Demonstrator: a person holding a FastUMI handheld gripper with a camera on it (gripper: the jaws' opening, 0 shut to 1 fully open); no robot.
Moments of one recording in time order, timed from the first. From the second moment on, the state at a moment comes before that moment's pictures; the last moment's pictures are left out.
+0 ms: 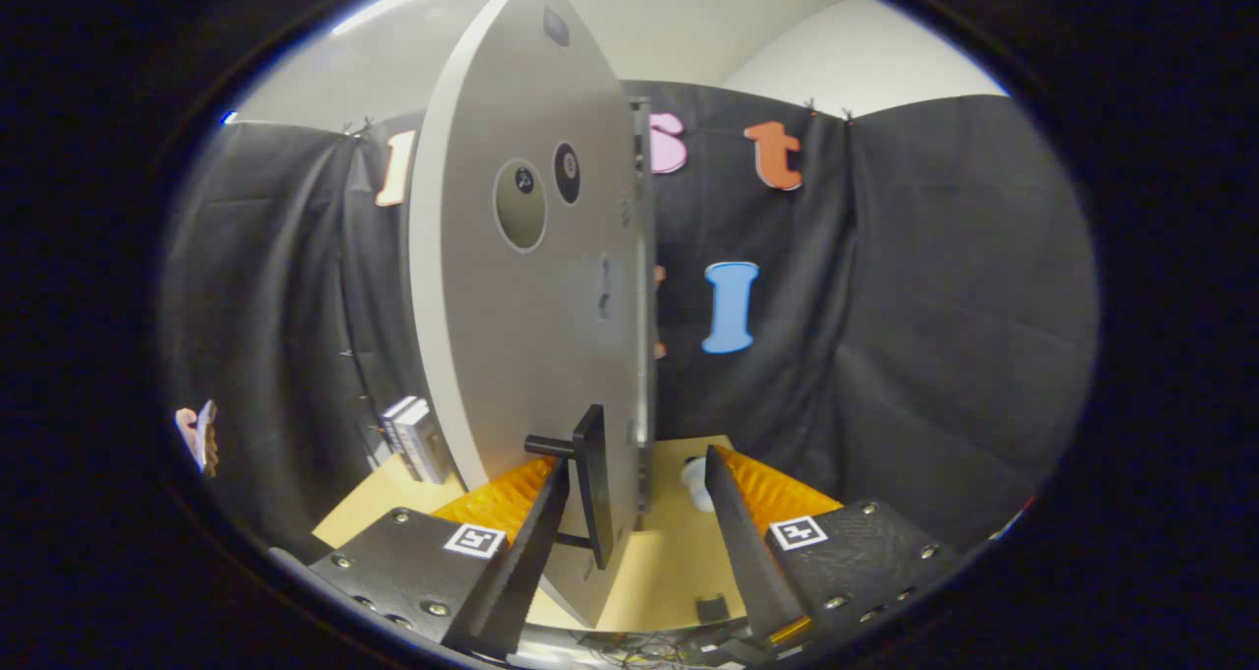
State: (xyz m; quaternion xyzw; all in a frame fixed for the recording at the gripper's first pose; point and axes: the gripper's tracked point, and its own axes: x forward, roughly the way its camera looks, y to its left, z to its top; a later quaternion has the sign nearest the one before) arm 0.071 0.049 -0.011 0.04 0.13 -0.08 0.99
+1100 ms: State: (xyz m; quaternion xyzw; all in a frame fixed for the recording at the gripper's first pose) arm 0.151 0.146 -0.019 -0.01 0.08 -0.17 0.98
